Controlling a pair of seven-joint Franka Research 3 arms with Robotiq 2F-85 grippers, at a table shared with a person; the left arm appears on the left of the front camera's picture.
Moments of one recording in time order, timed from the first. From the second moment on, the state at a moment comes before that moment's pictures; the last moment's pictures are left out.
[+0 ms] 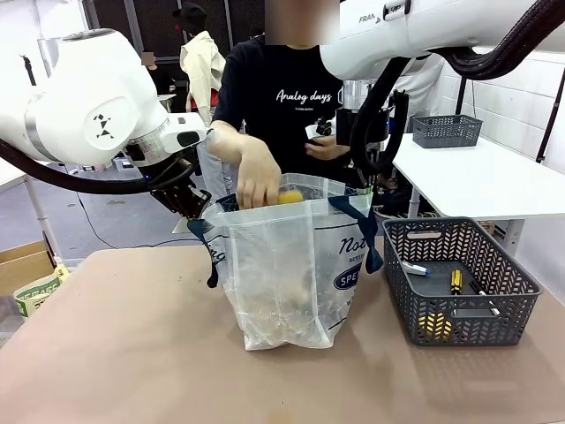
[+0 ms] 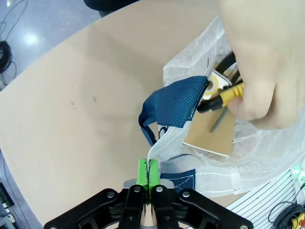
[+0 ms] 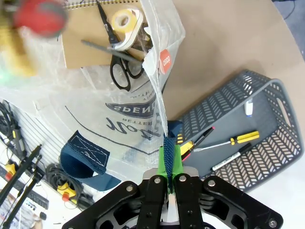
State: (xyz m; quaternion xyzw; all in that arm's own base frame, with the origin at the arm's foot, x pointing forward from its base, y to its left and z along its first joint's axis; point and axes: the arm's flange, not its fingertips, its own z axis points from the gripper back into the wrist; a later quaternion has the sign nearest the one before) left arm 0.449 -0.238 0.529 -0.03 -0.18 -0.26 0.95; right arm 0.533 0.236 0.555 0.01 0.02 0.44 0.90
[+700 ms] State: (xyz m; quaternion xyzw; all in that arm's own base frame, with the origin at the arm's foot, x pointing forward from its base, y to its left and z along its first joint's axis) left arm 0.449 -0.238 0.529 -0.03 -0.18 -0.26 0.95; right arm 0.533 0.236 0.555 0.01 0.02 0.44 0.90
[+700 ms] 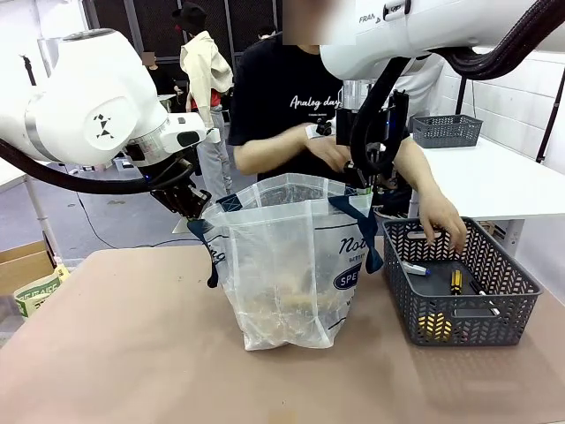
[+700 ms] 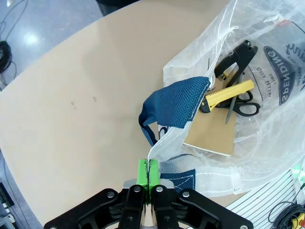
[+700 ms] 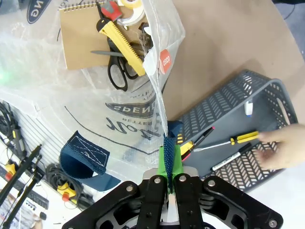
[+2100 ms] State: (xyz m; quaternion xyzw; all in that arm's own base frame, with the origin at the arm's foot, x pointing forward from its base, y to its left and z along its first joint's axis) left arm 0.449 -0.238 0.529 -0.03 -0.18 -0.26 0.95; right arm 0.533 0.236 0.555 0.01 0.02 0.44 0.90
